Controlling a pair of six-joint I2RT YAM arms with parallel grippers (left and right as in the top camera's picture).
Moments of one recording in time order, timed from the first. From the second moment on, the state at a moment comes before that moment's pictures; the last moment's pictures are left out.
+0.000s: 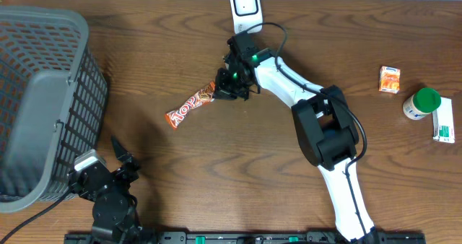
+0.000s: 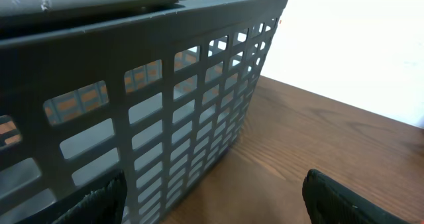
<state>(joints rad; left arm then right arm) -0.24 0.01 0.27 -0.45 -0.72 -0.25 0.51 2.42 1.84 -0.65 -0.56 0.71</state>
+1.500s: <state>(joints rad) -0.24 0.01 0.27 -0.45 -0.72 -0.25 0.62 2.02 1.77 -1.04 0.06 0.17</state>
